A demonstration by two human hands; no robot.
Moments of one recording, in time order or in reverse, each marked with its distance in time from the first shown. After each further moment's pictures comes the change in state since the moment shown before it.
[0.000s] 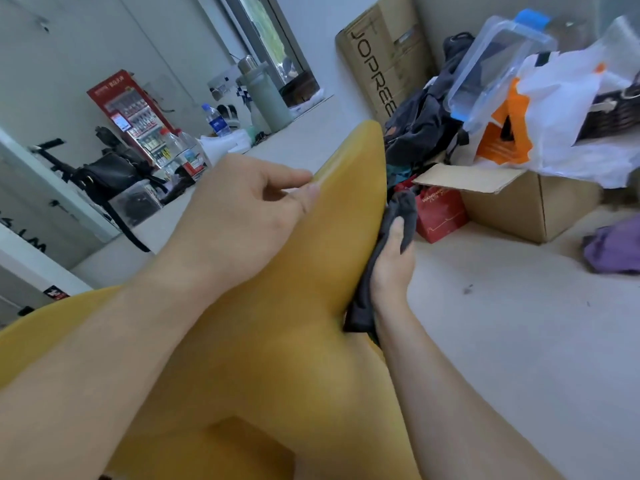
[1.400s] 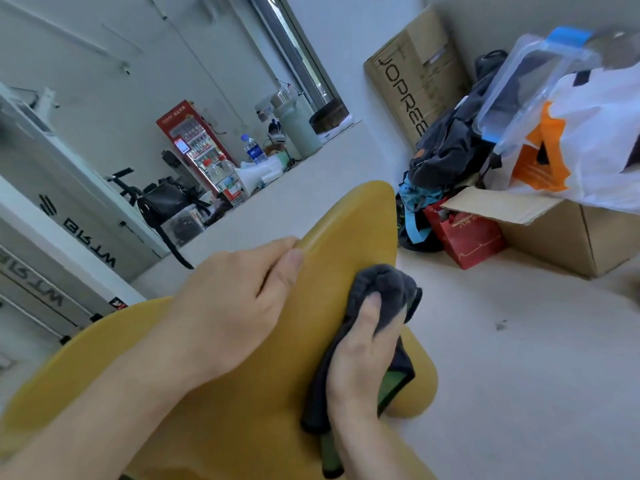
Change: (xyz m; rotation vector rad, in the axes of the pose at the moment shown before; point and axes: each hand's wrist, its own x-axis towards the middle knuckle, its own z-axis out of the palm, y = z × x) left_hand -0.009 0.026 0.009 0.390 -0.100 0.129; right_hand -0.073 -0.022 -0.016 0.123 -0.047 -0.250
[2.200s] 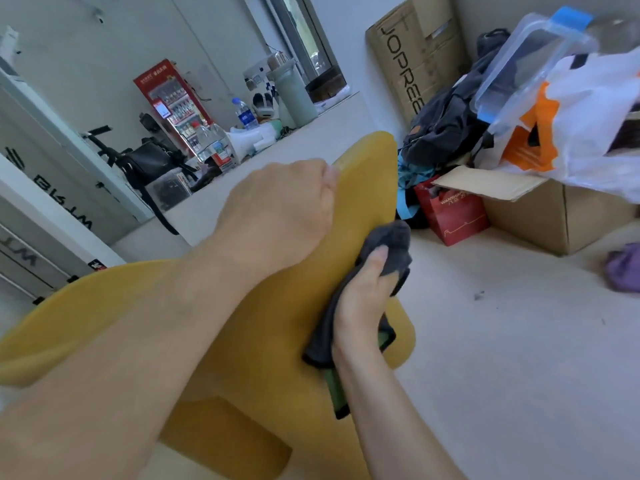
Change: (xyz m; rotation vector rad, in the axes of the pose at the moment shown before) left_hand 0.030 0.007 0.014 0.196 0.068 -0.047; right_hand 0.008 0.022 0.006 -0.084 0.027 0.244
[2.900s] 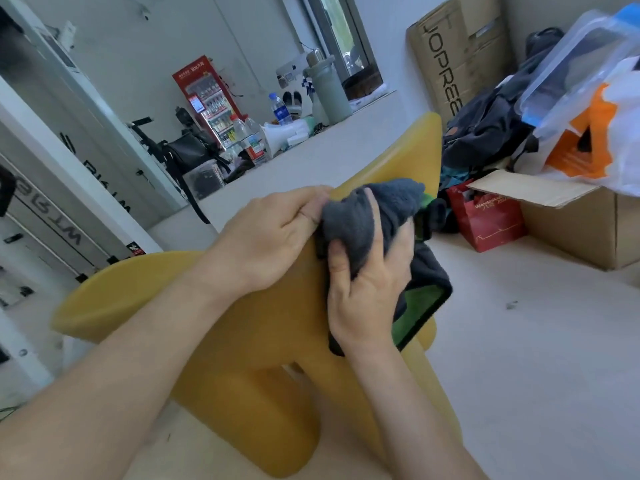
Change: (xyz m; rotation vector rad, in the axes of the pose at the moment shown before) left_hand -0.046 -0.069 0.006 -0.445 -0.093 -0.012; right_hand -0.048 -0.025 0.009 -0.454 -0.230 -0.818
